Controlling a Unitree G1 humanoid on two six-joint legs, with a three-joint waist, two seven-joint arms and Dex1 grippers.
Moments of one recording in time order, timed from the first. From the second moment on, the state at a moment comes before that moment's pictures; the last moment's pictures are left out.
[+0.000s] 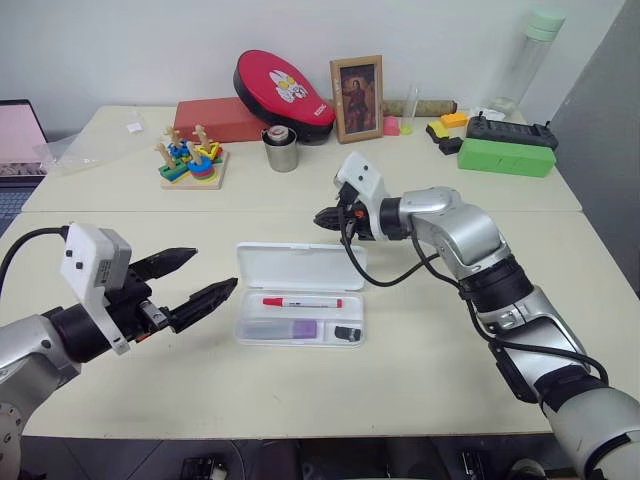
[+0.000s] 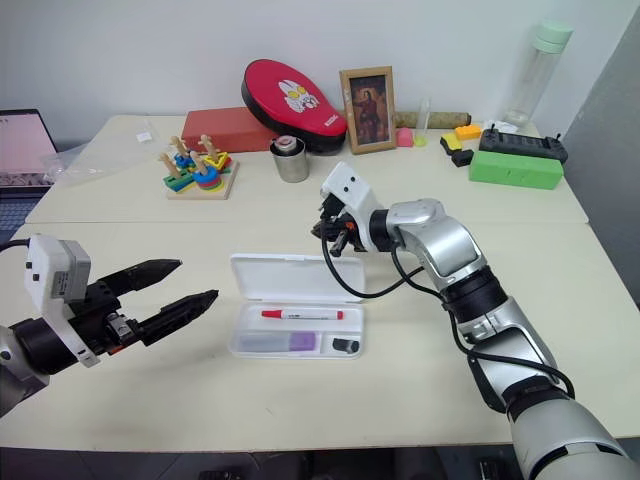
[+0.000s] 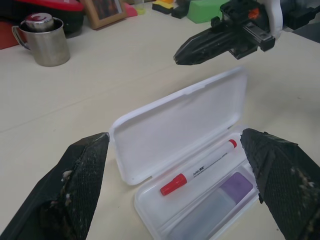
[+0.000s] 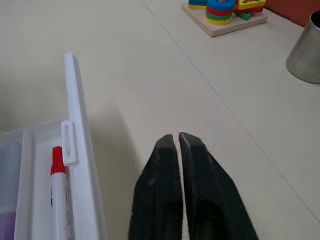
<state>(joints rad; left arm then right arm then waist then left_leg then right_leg) 0.07 0.76 0.73 -0.74 -0.88 0.99 -0.72 -1.00 -0.31 0.38 0.24 0.23 0.67 0.82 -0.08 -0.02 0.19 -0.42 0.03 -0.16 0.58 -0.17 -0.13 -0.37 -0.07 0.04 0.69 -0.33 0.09</state>
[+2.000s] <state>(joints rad) -0.12 0.82 0.49 -0.24 -0.64 0.71 -0.60 -0.66 -0.60 0.08 0.02 0.31 0.68 1.02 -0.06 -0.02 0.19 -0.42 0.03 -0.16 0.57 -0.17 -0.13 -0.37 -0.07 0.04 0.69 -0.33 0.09</state>
